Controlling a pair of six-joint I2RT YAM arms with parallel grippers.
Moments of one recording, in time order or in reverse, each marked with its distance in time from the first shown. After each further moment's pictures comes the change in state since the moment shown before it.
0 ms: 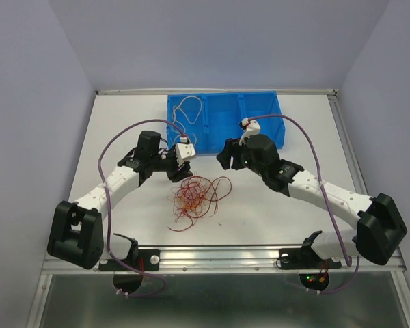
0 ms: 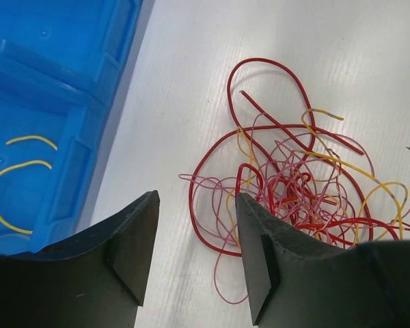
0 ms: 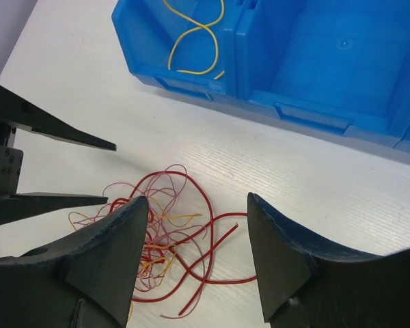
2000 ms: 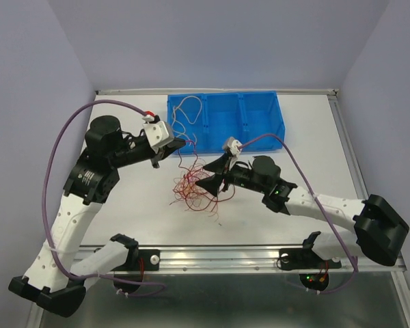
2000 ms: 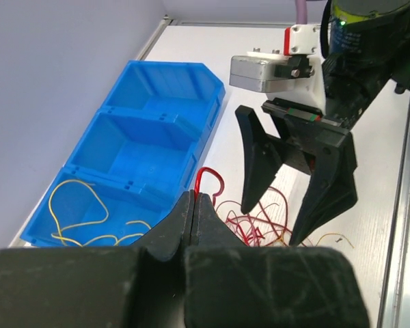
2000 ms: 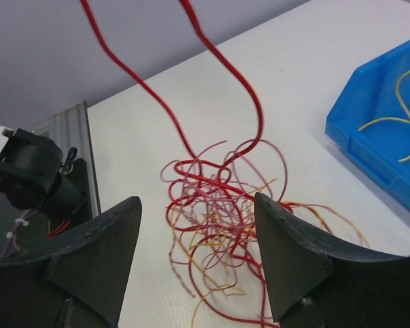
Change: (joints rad) left arm -0.063 -0.384 0.443 -0.302 -0.020 -0.266; right arm 0.133 -0.029 -0.232 0.576 -0.449 -0.180
